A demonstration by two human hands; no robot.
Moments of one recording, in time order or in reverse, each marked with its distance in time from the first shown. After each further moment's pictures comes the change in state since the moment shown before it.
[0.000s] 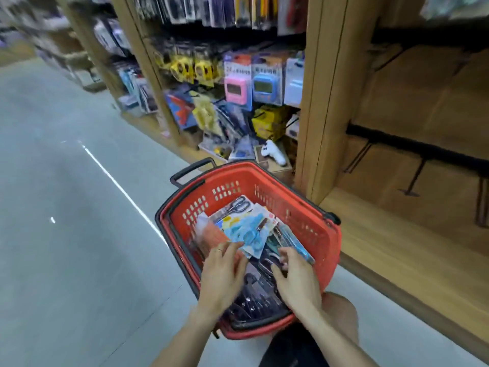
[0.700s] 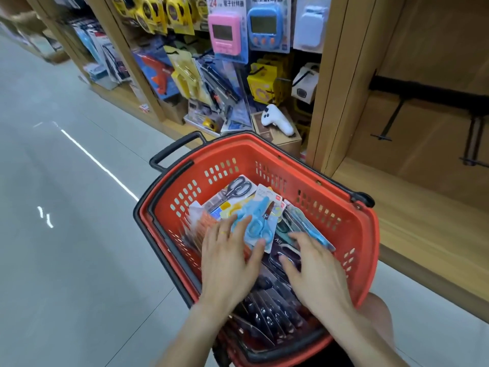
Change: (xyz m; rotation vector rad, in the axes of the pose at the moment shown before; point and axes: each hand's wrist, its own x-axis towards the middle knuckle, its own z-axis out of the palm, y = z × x) left_hand 0.046 -0.009 0.008 0.019 -0.023 0.018; right_hand 0.030 -0.015 0.007 -0.273 -0.083 0.046
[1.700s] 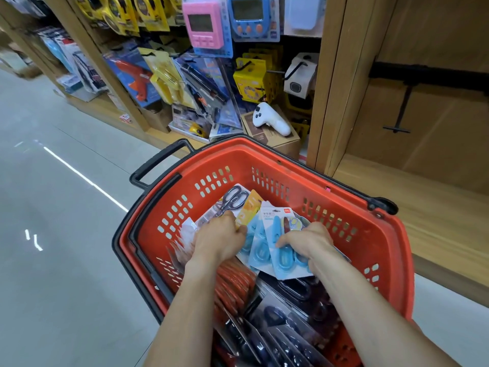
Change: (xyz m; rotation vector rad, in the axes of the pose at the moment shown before) left_hand 0.129 -0.044 0.032 0.212 -0.477 -0.130; right_hand 0.128 0.010 0.047 0.714 -0.170 0.818
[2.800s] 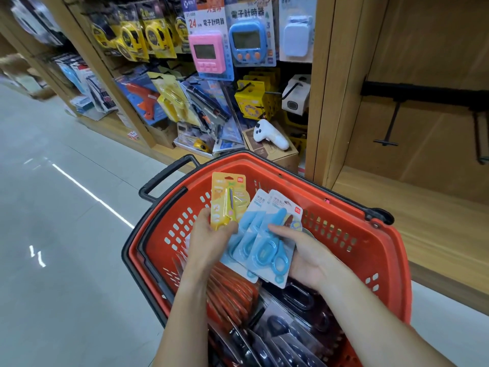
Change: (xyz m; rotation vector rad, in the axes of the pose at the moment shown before) left_hand -0.029 0.000 -0.023 -0.997 0.277 -0.117; right_hand -0.031 -0.002 -0.004 0.704 -0.597 -0.006
